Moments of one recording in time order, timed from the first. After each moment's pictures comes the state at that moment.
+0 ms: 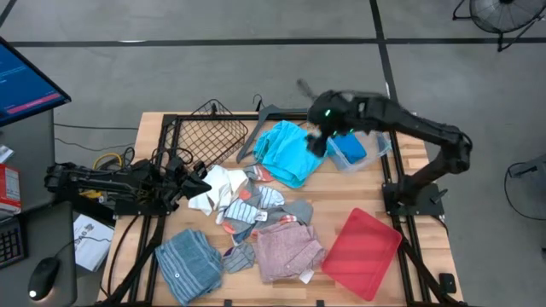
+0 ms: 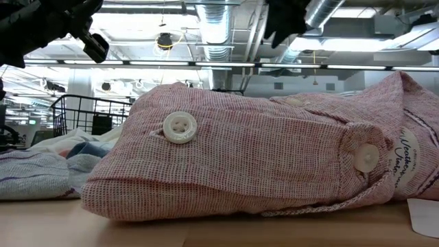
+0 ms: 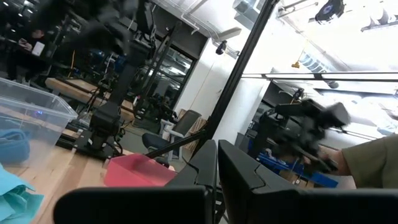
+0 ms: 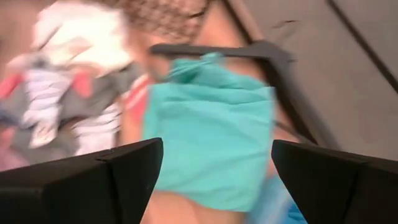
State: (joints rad) left arm 0.00 0.44 0.01 0.79 0.21 -0.56; right arm -0.26 1.51 1.64 -1.04 0.16 0.06
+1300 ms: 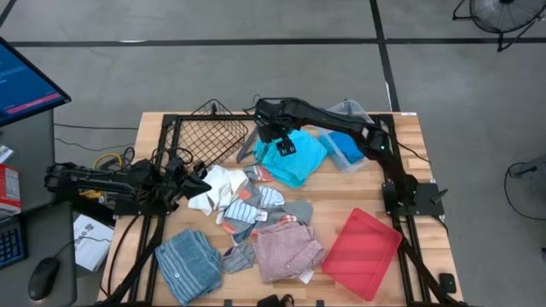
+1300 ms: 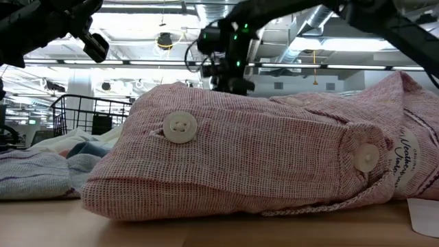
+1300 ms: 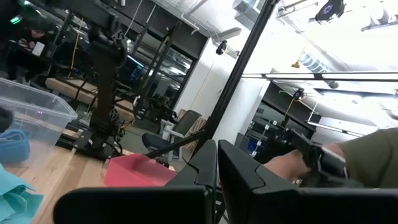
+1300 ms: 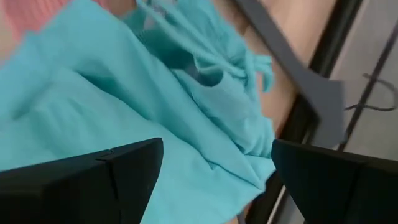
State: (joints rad) left arm 0.00 0.44 0.01 0.79 0.21 -0.56; right arm -0.37 2.29 2.17 -1.16 0.17 -0.76
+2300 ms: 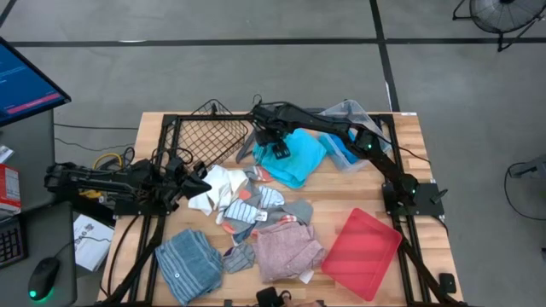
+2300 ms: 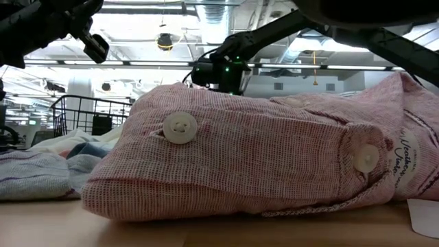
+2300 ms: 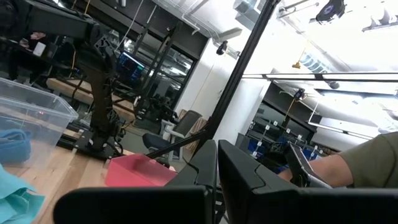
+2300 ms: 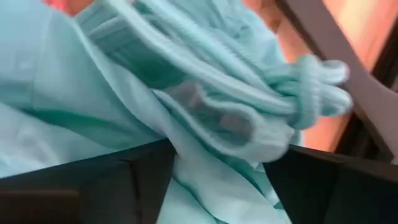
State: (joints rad) left arm 0.00 0.44 0.01 0.79 0.21 -0.56; right arm -0.40 2.43 2.16 -1.05 0.11 -0.74
